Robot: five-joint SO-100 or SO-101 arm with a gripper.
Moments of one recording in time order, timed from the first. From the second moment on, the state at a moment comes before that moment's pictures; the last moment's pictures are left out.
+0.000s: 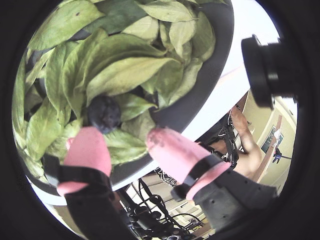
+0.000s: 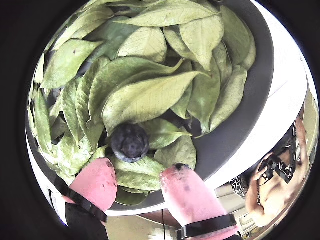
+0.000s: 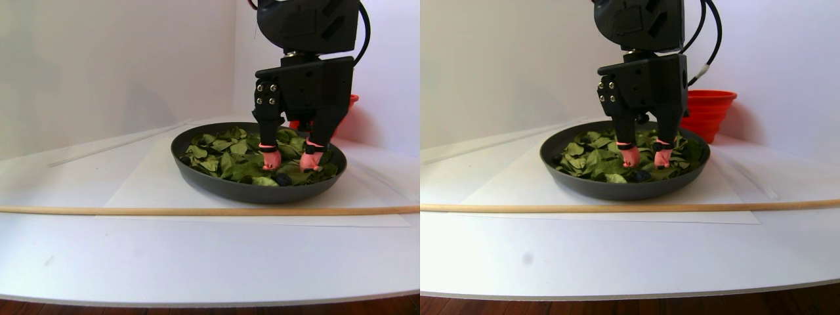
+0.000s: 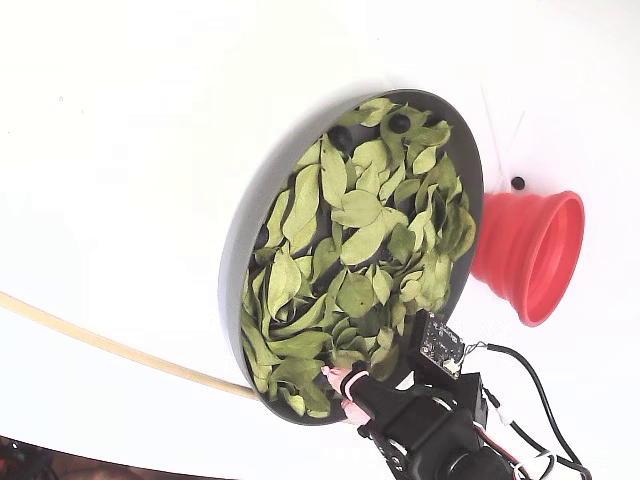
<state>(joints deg) 26.3 90.0 129.6 6.6 -86.4</state>
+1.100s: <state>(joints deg) 24.9 83.4 127.9 1.2 -85.3</state>
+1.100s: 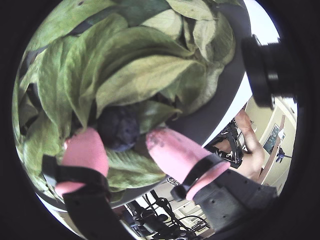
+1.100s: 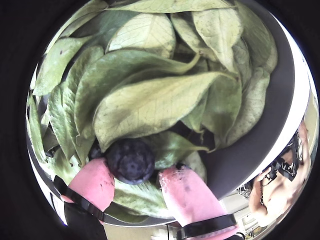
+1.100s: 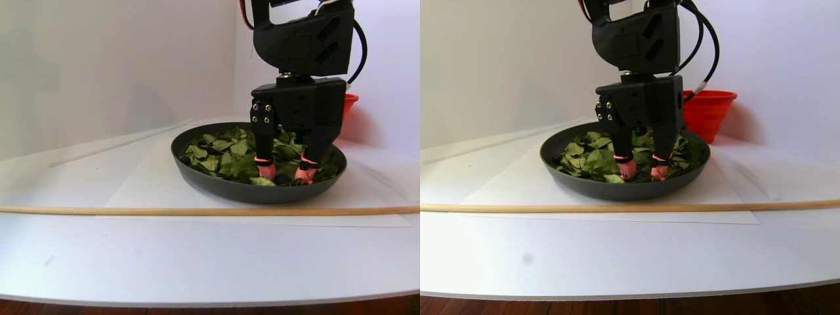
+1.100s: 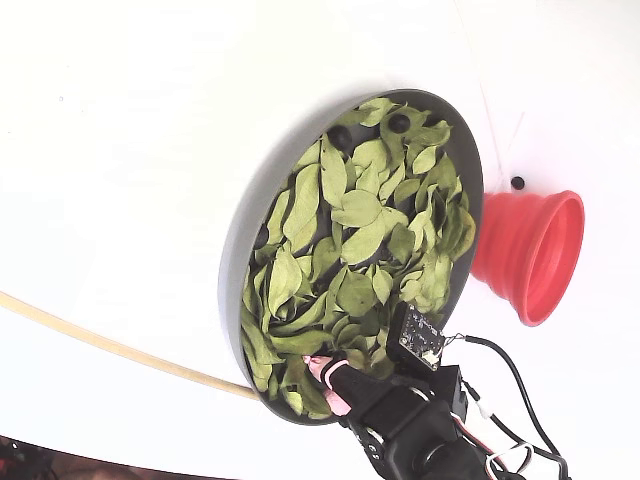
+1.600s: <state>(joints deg) 24.9 79.6 126.2 -1.2 -85.3</state>
